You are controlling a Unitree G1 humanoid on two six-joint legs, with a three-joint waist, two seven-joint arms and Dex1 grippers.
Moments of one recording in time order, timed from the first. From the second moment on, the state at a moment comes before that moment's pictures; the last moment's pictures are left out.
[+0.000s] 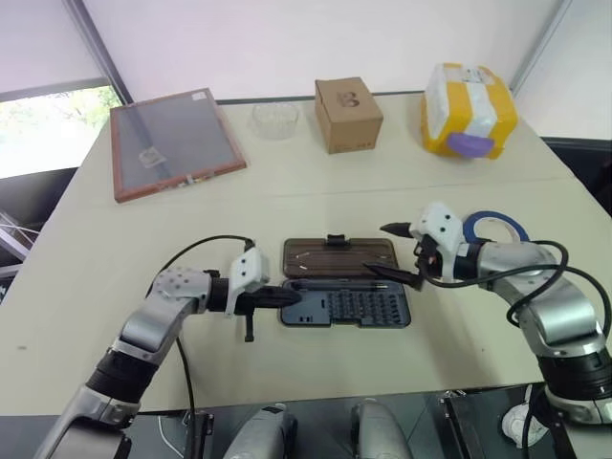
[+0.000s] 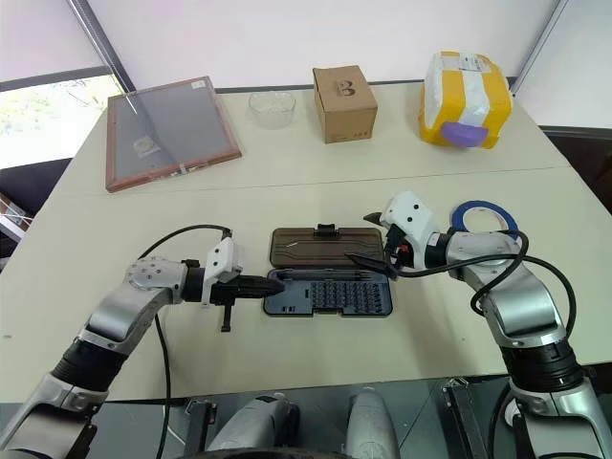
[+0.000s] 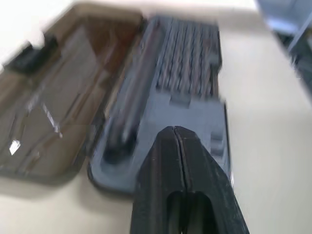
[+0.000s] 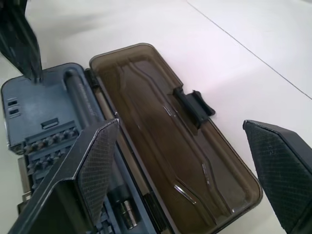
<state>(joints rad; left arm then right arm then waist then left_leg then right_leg) -0.32 0.59 -0.27 -0.03 -0.25 0.19 -1.18 -0.35 -0.71 0.01 -0.30 0.30 0.60 0.88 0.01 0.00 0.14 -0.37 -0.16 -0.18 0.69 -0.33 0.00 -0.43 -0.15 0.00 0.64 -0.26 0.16</state>
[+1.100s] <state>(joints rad) -0.30 0.55 -0.29 0.01 -0.21 0.06 -1.12 -0.89 -0.57 0.35 0.62 -0.04 0.30 1.11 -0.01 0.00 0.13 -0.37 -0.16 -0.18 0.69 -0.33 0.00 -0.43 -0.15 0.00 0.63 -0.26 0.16</state>
